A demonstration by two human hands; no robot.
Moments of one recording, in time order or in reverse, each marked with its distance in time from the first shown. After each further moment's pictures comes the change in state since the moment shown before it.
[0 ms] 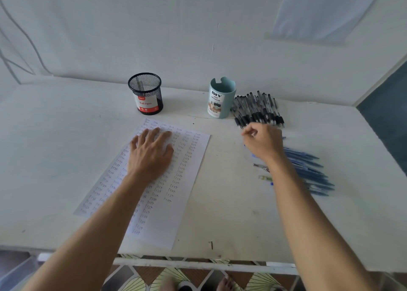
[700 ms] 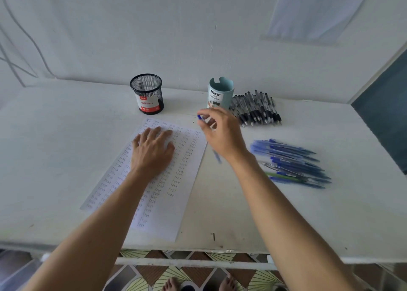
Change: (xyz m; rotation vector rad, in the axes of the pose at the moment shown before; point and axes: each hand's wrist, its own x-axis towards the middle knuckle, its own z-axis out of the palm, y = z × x) left_hand -0.002 0.004 -0.005 -0.017 -0.001 -0.007; right_hand -0.029 -0.101 0.015 0.353 0.150 -0.434
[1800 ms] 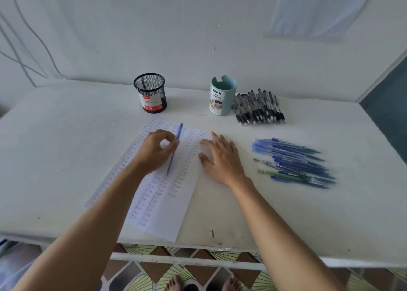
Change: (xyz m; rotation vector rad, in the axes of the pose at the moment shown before) left_hand -0.012 0.016 -0.035 -0.472 -0.134 -0.006; right_hand -0.067 0.034 0.027 -0.284 -0.480 0.238
